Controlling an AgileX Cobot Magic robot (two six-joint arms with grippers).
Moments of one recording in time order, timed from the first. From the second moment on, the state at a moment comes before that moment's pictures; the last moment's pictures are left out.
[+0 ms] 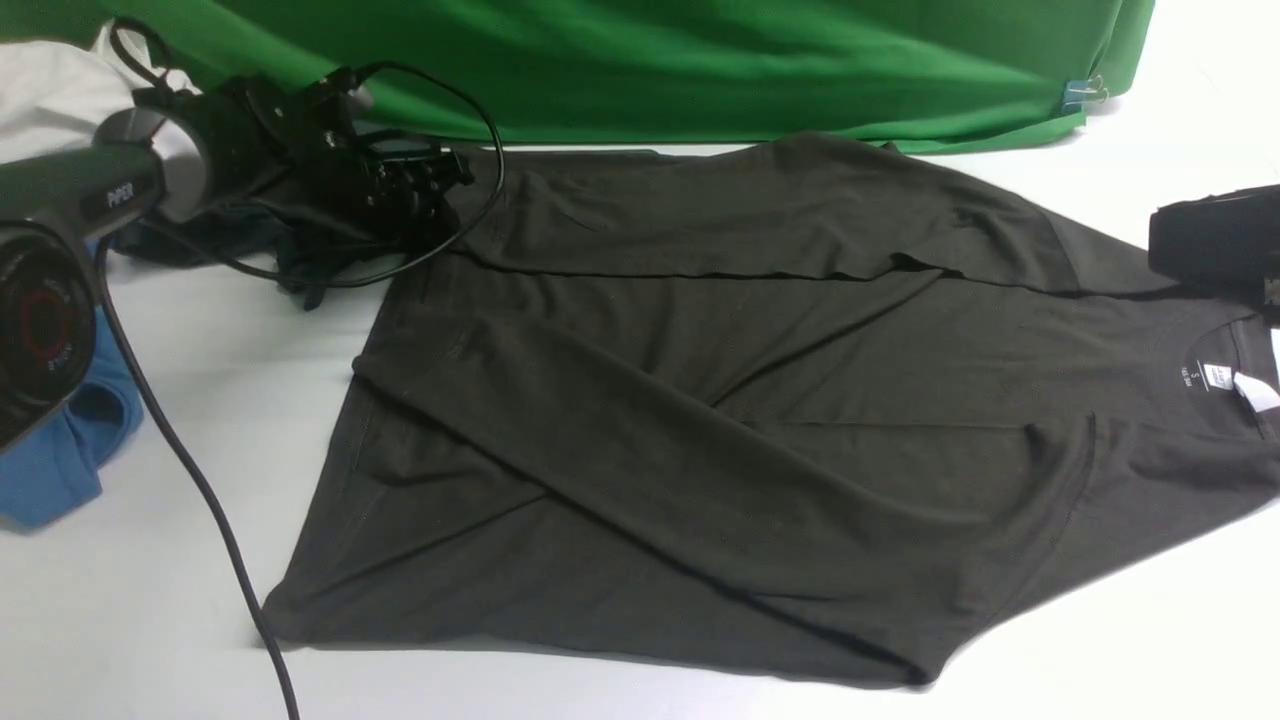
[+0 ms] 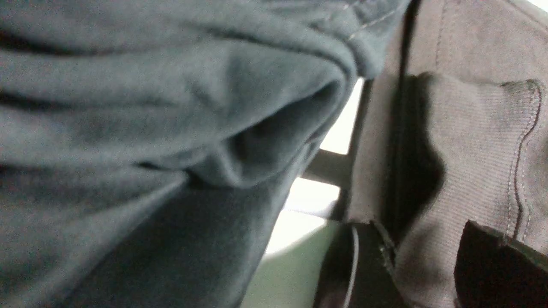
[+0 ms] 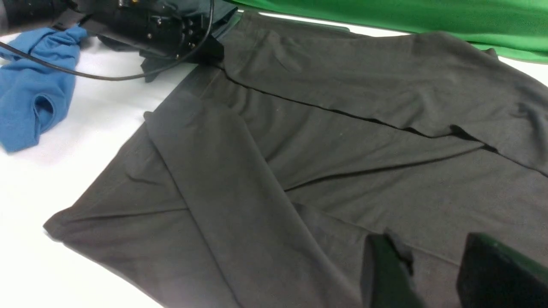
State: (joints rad) right arm 0.32 0.91 -0.96 0.26 0.73 -0.12; left arm 0.01 2.34 -1.81 -0.53 0.51 0.13
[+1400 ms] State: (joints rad) right arm 0.32 0.91 -0.96 0.26 0.79 -0.12; left arm 0.01 1.99 -1.79 -0.37 1.02 0.19
